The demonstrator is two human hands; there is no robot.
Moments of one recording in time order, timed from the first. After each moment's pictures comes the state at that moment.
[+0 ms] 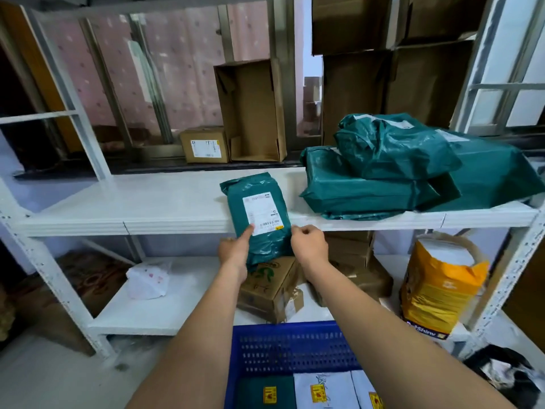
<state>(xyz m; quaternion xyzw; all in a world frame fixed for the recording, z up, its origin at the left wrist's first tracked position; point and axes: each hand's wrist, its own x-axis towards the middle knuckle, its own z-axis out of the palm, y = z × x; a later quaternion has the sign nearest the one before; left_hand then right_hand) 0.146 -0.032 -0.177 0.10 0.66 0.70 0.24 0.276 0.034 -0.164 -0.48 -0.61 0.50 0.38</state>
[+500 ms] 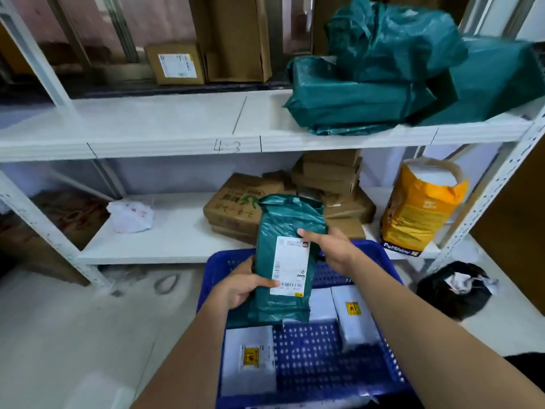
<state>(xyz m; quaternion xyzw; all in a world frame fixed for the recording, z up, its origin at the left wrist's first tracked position) 0.219 -0.128 -0.367 0.25 0.64 0.46 0.56 0.389 0.016 -0.318 -0.40 -0.52 0.71 0.24</state>
